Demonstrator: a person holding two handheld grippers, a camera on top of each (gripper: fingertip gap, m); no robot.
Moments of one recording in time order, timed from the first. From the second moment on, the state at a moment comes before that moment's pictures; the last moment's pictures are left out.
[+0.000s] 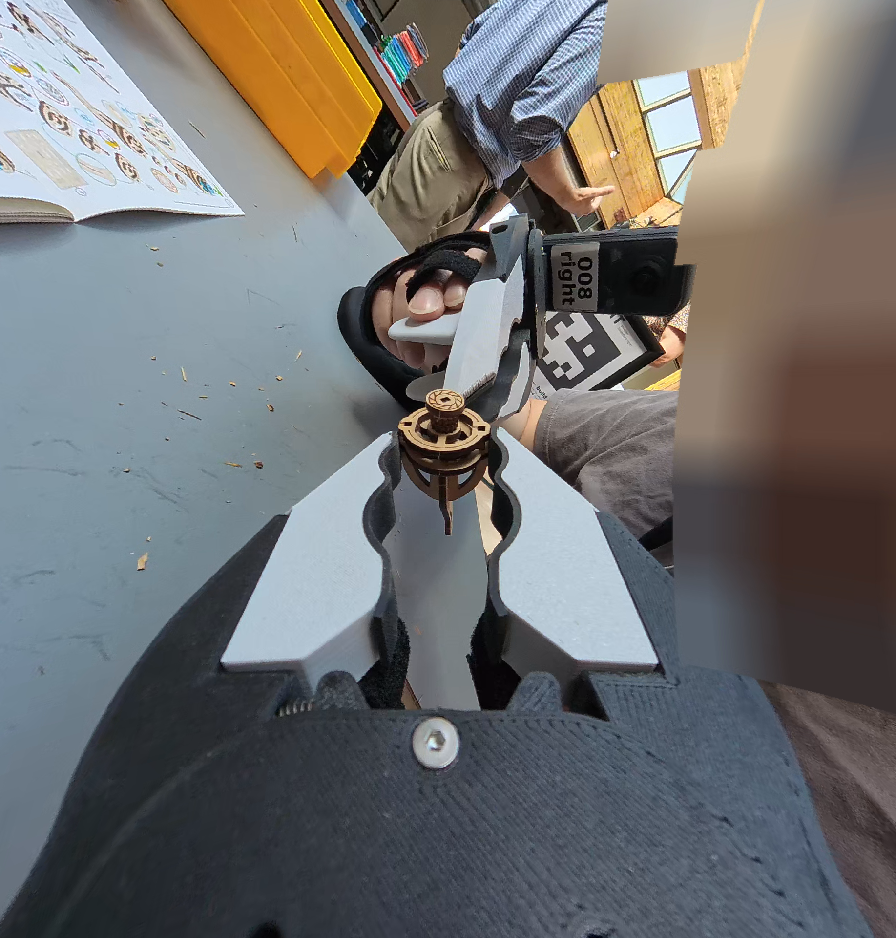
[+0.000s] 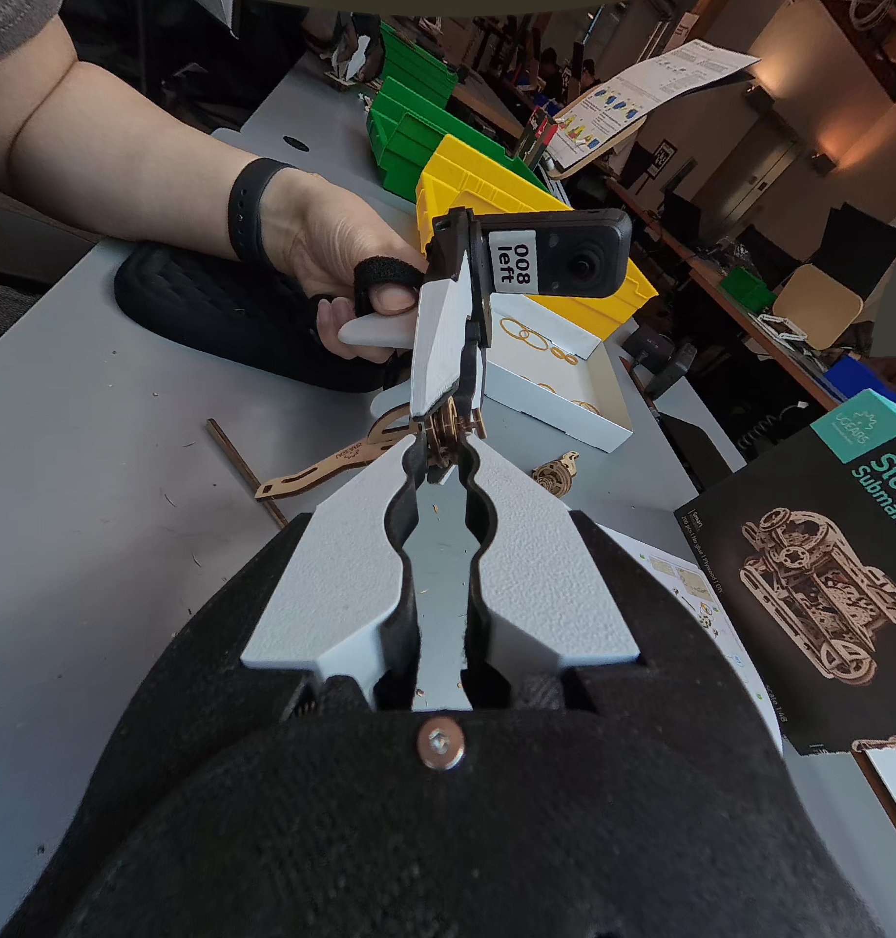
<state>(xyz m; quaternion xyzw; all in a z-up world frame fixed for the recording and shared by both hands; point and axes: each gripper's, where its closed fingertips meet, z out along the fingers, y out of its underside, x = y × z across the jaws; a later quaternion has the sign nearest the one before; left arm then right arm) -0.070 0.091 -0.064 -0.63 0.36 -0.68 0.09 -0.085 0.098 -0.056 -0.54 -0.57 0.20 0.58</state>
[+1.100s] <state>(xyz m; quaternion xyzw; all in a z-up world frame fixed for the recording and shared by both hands) -0.068 0.088 -0.064 -0.62 0.34 -0.70 0.08 -0.077 0.106 -0.044 -0.53 -0.55 0.19 0.62</state>
